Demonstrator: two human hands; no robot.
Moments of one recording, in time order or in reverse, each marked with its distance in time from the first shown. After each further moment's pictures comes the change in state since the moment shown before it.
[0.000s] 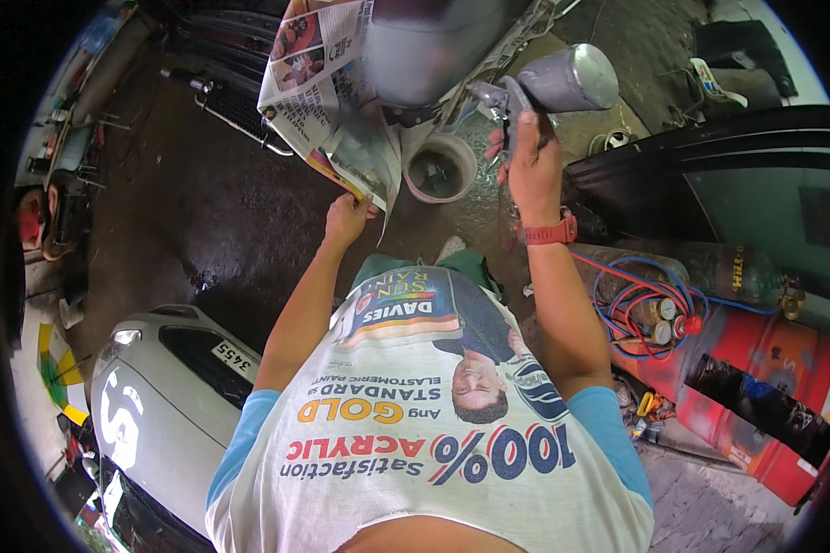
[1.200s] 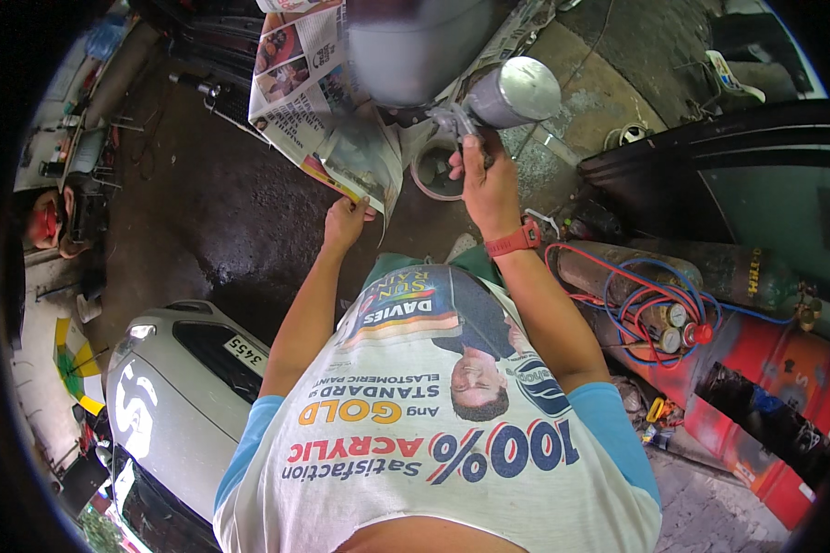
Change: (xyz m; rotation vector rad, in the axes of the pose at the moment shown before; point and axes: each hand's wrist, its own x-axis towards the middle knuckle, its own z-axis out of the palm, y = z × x) left_hand -0.009 0.022 0.008 0.031 0.045 -0.072; right_hand -0.012 0.043 0.012 0.001 -0.063 0.016
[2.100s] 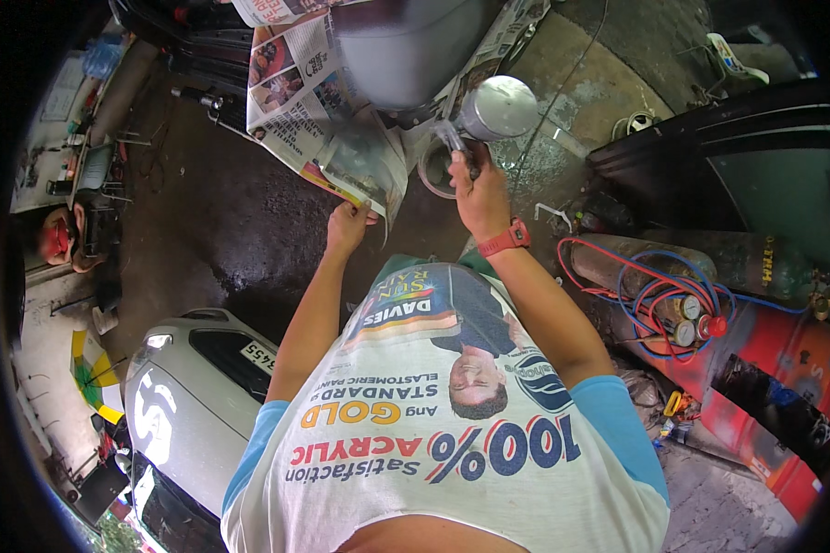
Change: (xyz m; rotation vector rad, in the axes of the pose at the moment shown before) left_hand 0.001 0.002 -0.004 0.039 -0.009 0.006; right_hand -0.005 0.055 0.004 -0.159 0.011 -0.040
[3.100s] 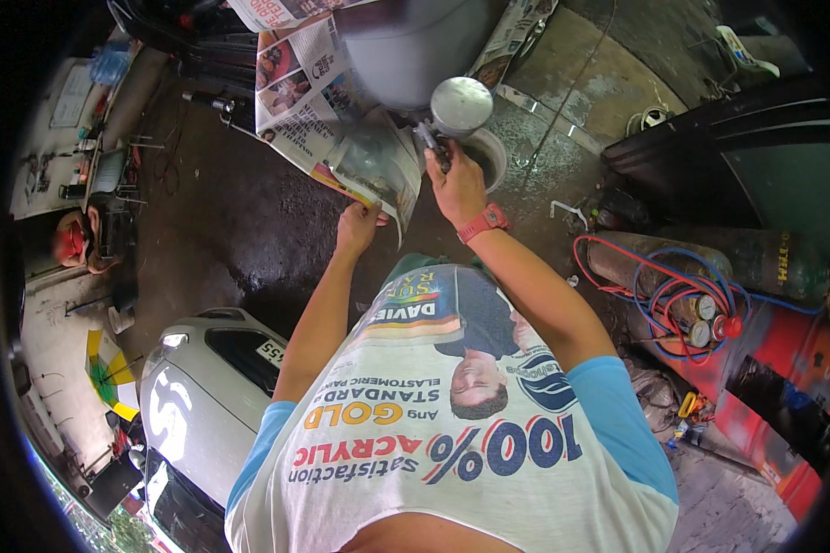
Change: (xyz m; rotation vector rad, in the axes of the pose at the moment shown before) left_hand -0.003 0.010 -0.008 0.042 -0.023 0.010; right_hand 0.013 0.022 0.056 -0.158 0.045 -0.135
